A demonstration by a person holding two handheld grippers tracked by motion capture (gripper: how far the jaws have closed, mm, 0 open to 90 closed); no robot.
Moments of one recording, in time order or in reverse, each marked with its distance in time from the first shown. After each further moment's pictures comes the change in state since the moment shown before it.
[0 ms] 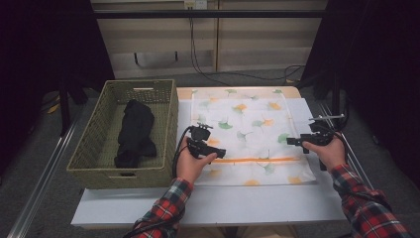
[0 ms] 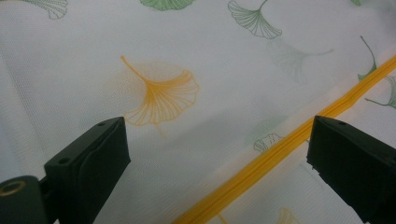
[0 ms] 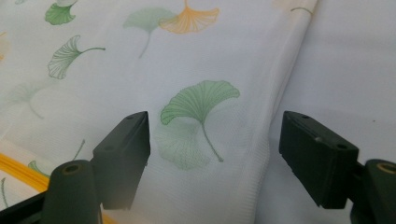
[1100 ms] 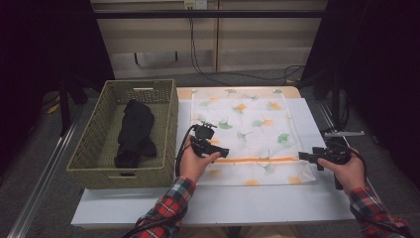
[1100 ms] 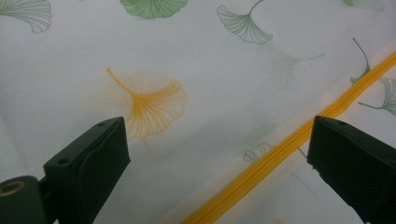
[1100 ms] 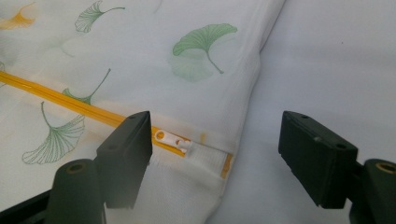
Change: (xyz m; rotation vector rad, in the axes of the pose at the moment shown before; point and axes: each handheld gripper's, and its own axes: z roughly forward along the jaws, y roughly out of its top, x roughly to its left) left arm -0.007 0.007 0.005 0.008 -0.022 0.026; right arm 0.001 -0.048 -0.046 -0.027 0.012 -0.016
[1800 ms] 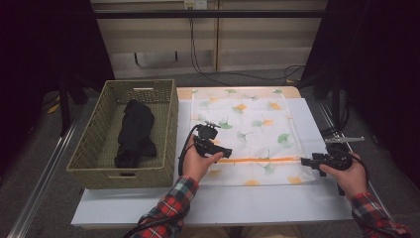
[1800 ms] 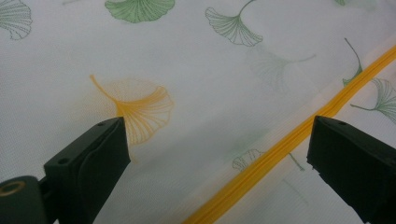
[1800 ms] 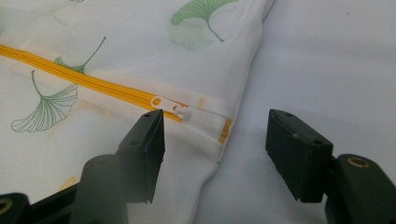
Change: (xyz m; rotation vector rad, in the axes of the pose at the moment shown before) left arm -0.006 0.003 0.005 0.007 -0.003 0.018; right arm 0.000 -0.015 -0.002 0.034 -0.009 -0.031
